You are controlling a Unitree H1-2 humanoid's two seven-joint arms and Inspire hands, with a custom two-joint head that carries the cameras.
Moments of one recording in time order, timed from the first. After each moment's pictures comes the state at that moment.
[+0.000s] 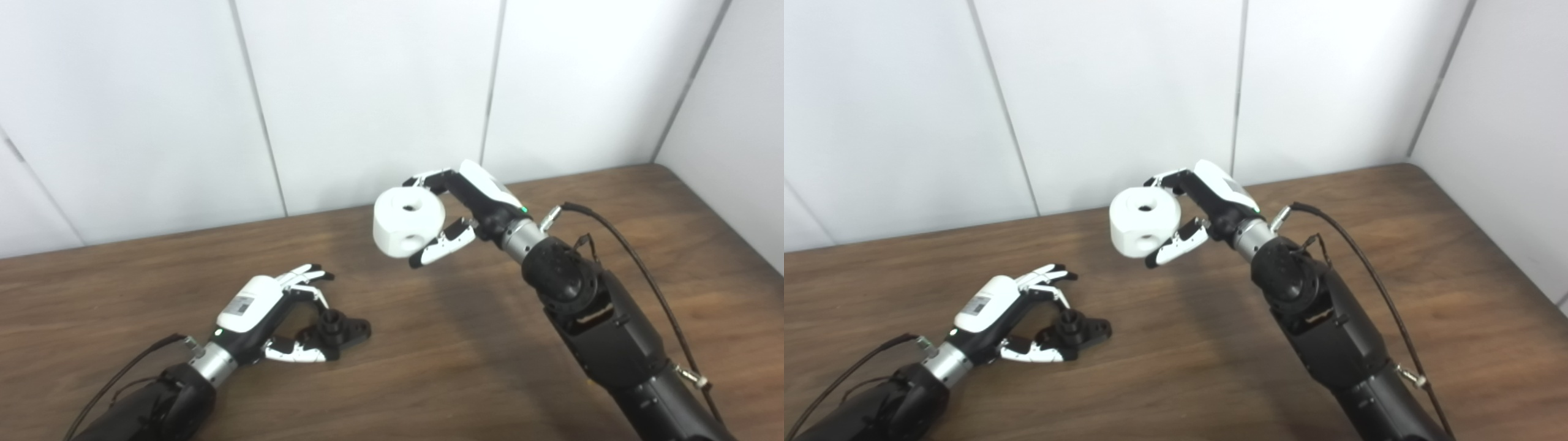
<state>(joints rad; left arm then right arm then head) -0.64 0.47 -0.96 0.64 0.43 -0.49 0.39 -0.50 -0.34 0.23 -0.11 -0.44 0.28 0.25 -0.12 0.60</state>
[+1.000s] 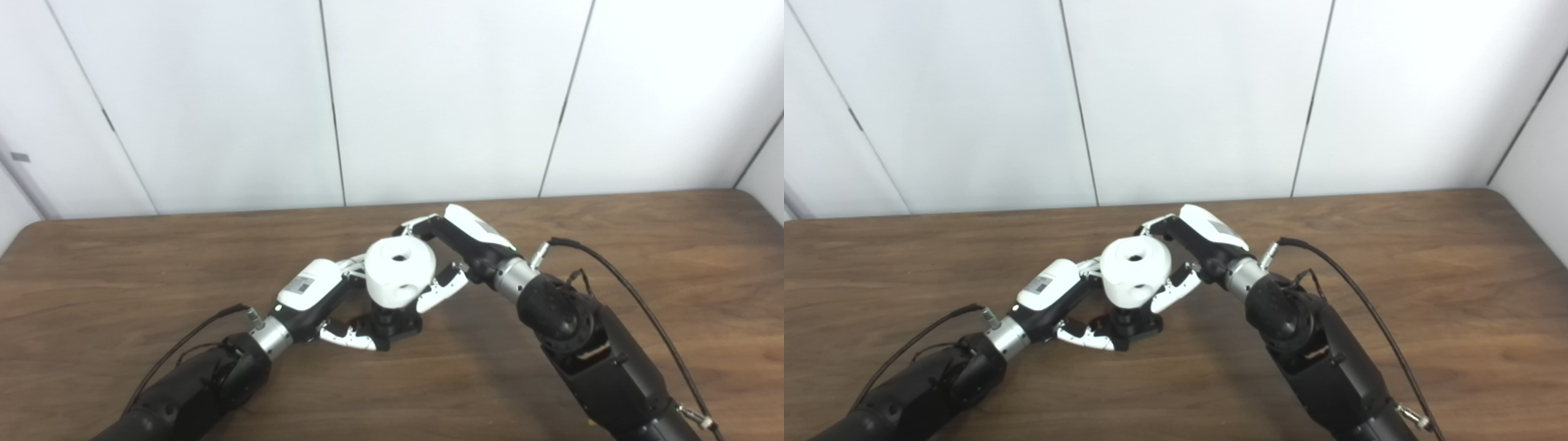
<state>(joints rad) -0.64 0.43 -0.91 0.65 0.44 -0.49 0.34 -0.50 -0.26 0.34 -0.05 -0.49 0.27 0.32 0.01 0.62</state>
